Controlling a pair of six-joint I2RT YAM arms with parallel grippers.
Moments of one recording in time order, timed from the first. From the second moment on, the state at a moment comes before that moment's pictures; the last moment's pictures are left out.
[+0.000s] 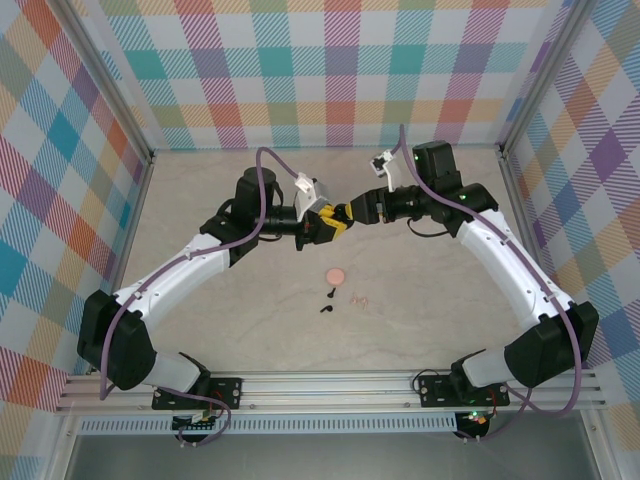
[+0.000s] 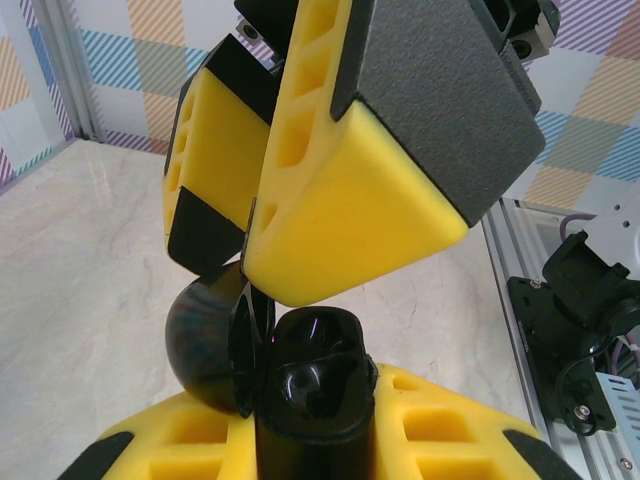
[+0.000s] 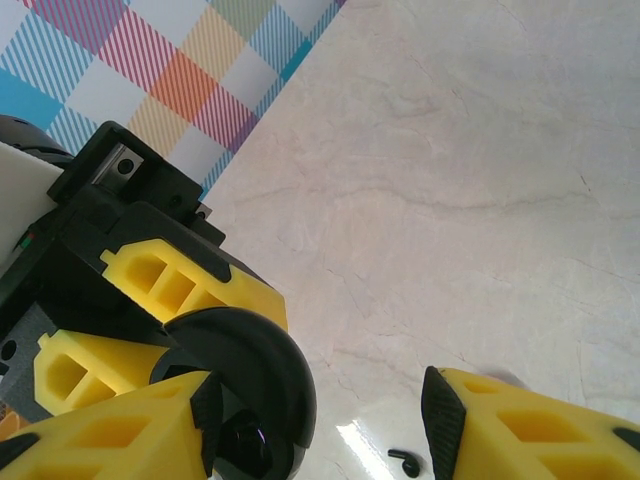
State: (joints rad) left arm -0.57 1.42 1.16 -0.10 0.82 0.18; right arm 0.41 1.40 1.42 -0.71 -0.71 0.19
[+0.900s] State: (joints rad) left arm -0.59 1.42 1.16 -0.03 0.82 0.10; right arm 0.41 1.38 1.42 -0.73 -0.70 0.16
